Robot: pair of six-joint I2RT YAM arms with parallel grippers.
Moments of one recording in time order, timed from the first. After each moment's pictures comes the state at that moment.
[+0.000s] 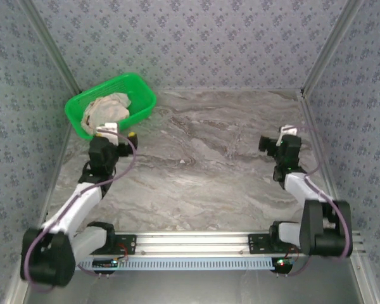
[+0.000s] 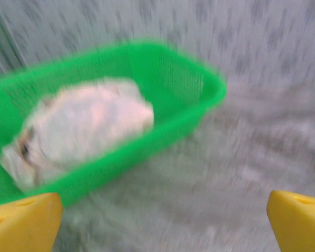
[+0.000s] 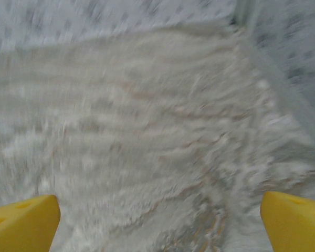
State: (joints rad) left arm -0.18 0.96 0.59 0.14 -0.15 -0.11; right arm -0.05 1.18 0.55 0.20 0.15 0.15
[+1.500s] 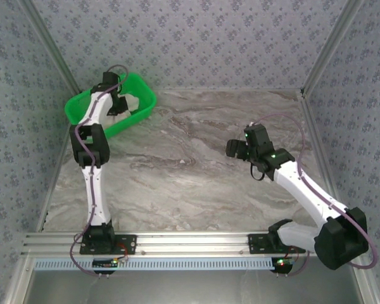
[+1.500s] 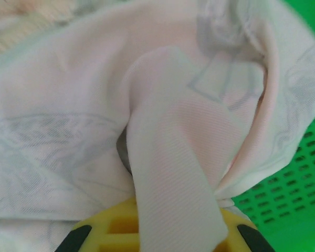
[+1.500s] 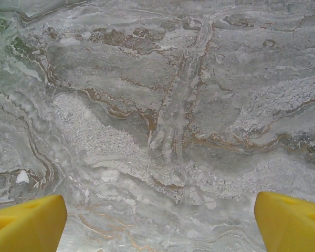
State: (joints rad) left arm -0.01 2.39 2.22 -0.88 -0.10 -0.22; right arm 0.43 1.16 0.89 -0.53 0.16 0.48
